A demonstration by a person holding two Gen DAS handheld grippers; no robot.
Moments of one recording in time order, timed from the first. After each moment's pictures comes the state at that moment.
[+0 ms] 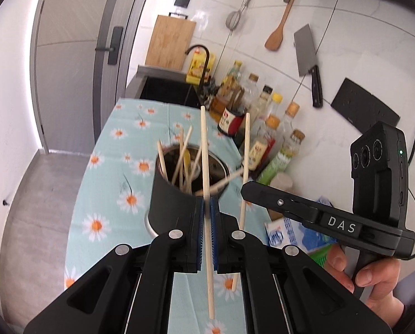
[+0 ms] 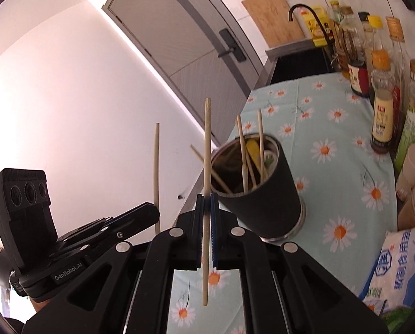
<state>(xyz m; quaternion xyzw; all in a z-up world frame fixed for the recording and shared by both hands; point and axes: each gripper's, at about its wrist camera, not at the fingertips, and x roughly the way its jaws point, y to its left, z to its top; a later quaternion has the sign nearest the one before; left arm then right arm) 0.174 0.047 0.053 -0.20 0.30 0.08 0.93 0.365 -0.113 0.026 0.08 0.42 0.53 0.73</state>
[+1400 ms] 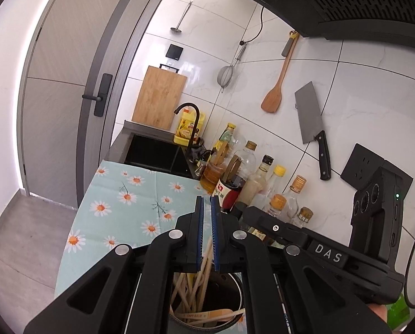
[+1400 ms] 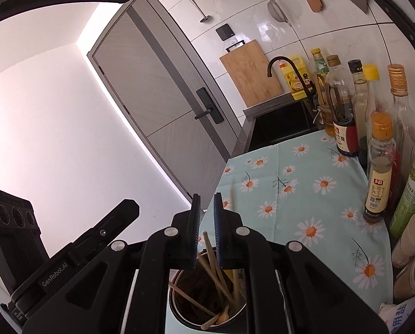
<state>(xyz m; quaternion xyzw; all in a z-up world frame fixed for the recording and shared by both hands) 0.251 0.102 0.066 -0.20 0.15 0.07 0.97 0.432 -0.079 0.045 0.14 0.31 0.47 0.81</state>
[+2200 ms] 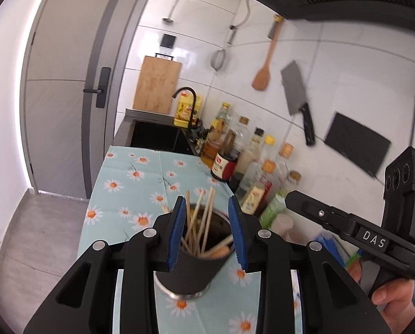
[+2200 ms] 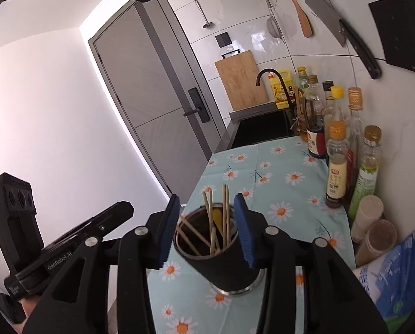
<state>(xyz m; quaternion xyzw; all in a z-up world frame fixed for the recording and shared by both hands) 0.177 0.073 0.067 -0.15 0.20 0.05 0.97 0.333 -0.146 0.066 0.08 0.29 0.43 0.85</state>
